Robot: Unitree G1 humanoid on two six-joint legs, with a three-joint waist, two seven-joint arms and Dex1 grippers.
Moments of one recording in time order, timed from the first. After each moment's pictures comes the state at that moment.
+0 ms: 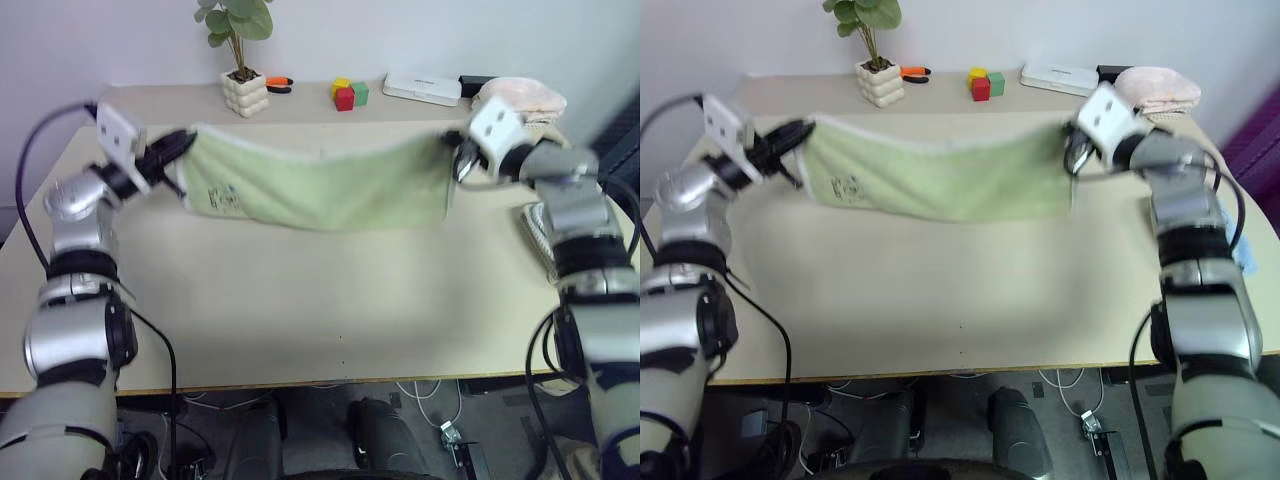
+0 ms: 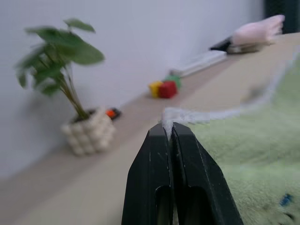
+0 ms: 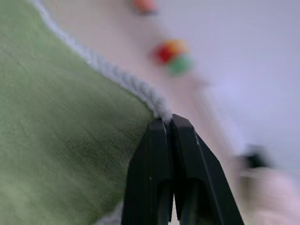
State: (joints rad) left arm -1.14 0.67 0.20 1.18 -0.16 -0.49 -0.98; right arm -1.13 -0.69 0.08 0.86 -0.10 -0.18 0.61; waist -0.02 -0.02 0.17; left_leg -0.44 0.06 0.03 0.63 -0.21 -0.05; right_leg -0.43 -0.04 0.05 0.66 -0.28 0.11
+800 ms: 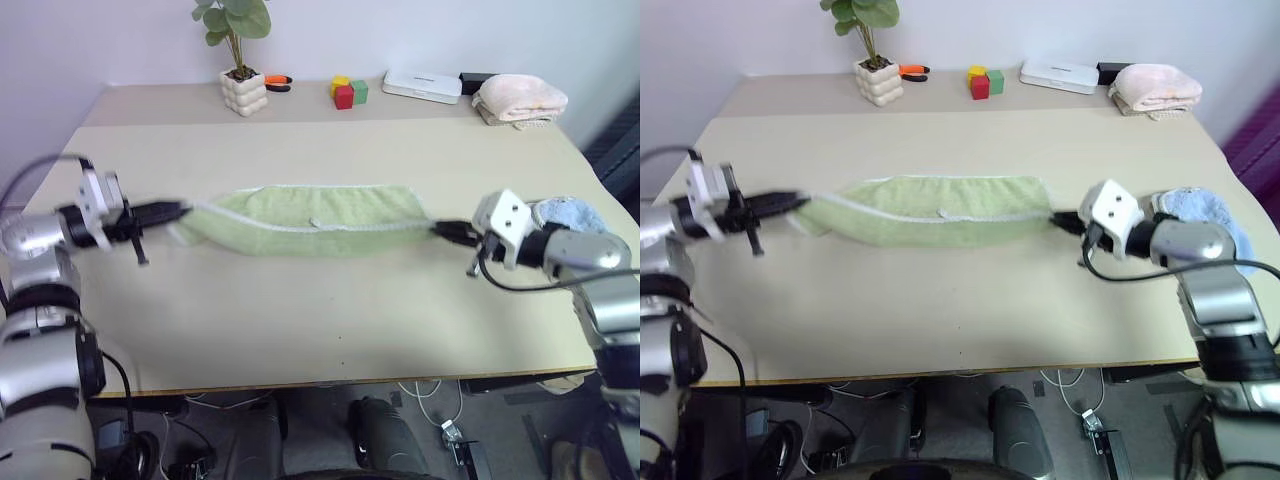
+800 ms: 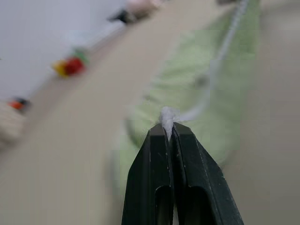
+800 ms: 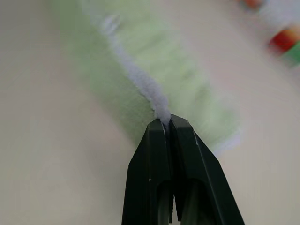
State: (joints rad) left arm -0.71 0.76 0.21 1.06 -0.34 -0.55 -1.61; right arm -0.30 -0.87 -0.06 -0.05 0.24 0.20 1.00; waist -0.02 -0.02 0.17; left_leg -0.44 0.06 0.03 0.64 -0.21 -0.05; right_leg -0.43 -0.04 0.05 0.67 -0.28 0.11
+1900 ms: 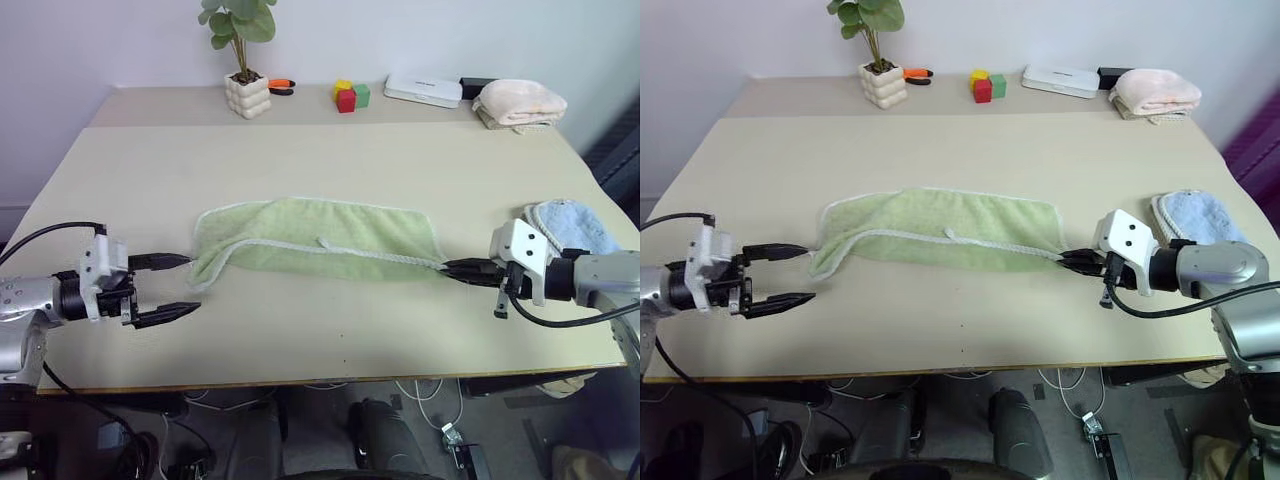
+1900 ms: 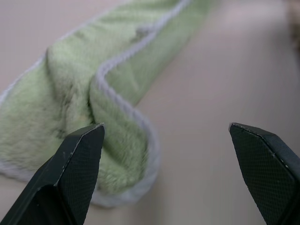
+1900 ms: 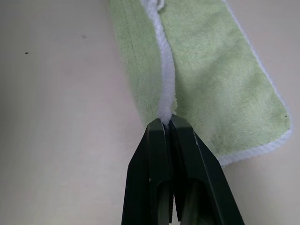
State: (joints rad) left arm -0.11 0.89 0.25 0.15 -0.39 -0.05 -1.37; right arm -0.17 -0.97 -0.12 -0.21 0.35 0.34 1.11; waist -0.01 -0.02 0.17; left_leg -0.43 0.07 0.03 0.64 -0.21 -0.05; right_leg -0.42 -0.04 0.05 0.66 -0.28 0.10
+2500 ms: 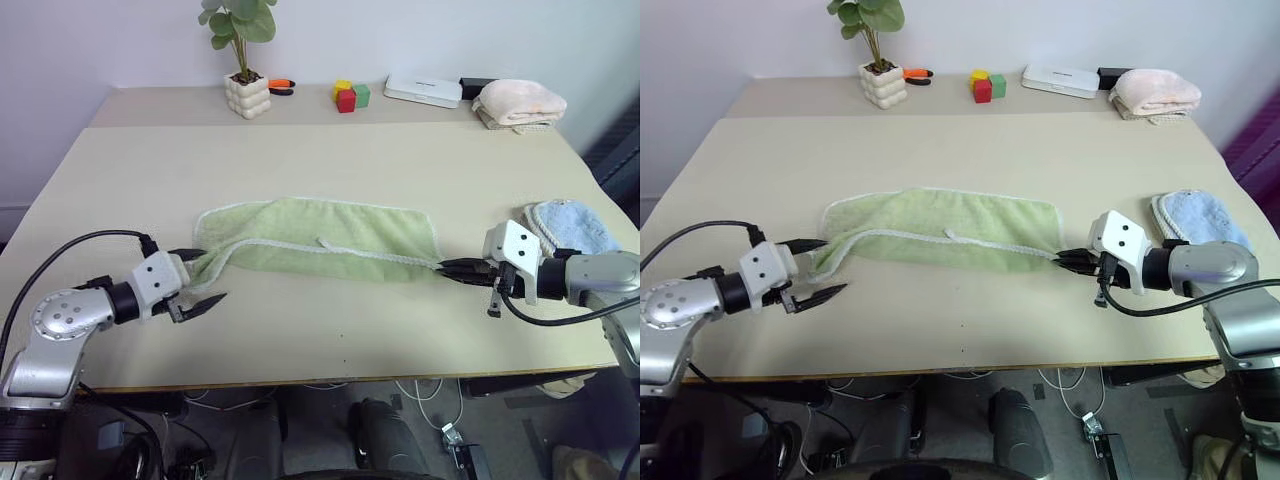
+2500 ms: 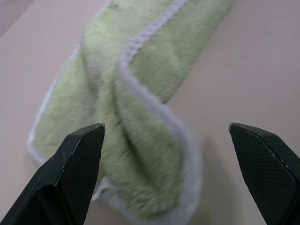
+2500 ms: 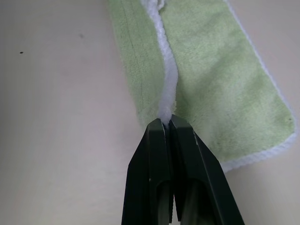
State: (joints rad) left arm -0.01 0.80 0.14 -0.13 -0.14 0.00 -0.95; right arm -0.20 -0.96 -0.09 -0.19 0.33 0.33 1.11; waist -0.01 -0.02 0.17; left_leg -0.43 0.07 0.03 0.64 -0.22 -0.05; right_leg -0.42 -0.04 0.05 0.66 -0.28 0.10
